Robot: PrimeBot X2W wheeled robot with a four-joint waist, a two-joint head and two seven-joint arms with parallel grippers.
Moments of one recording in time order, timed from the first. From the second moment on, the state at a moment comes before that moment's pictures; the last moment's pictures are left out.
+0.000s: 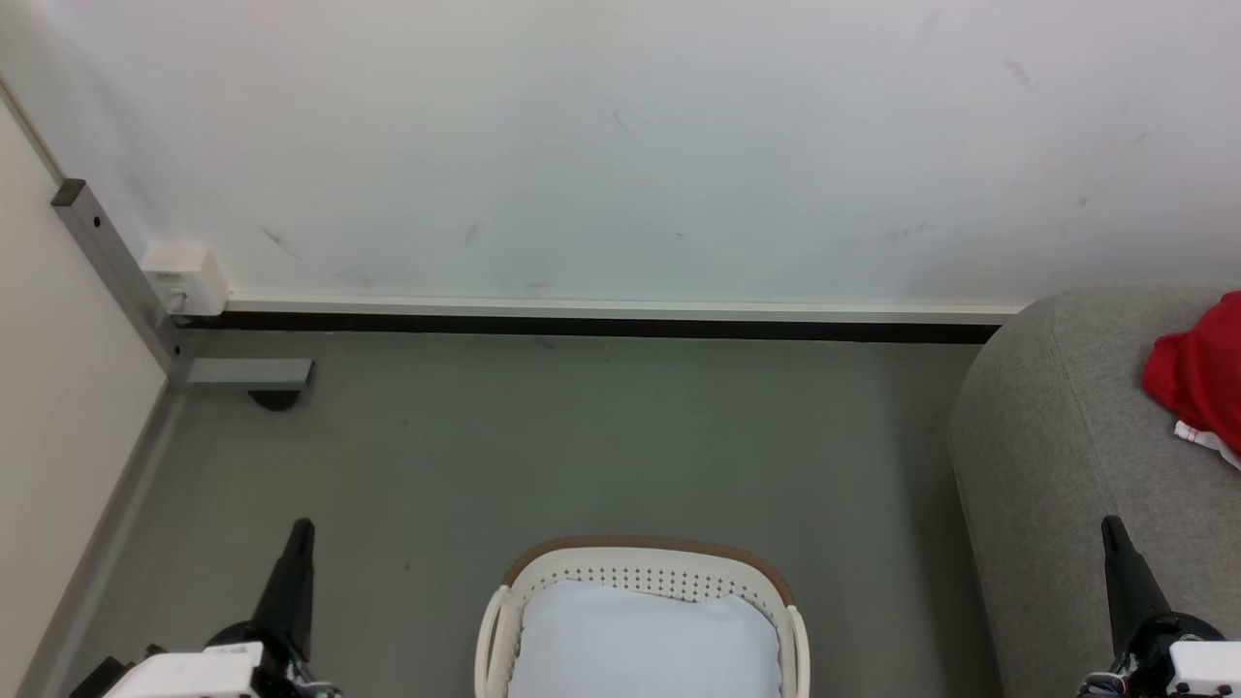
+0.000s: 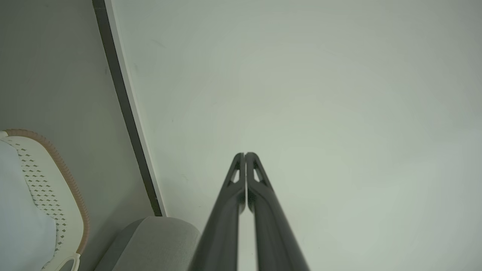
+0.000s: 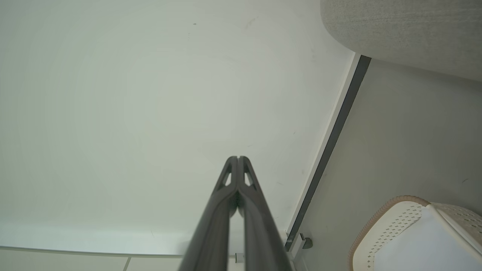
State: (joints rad) left arm -0.10 0.05 0.11 0.25 -1.61 -0.13 0.11; right arm -0.10 -0.05 -0.11 0.25 1.61 0.13 0.11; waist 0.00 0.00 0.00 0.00
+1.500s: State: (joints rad) left arm -0.10 0.05 0.11 0.25 -1.61 -0.13 0.11; right arm -0.10 -0.05 -0.11 0.25 1.61 0.13 0.11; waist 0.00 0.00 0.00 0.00
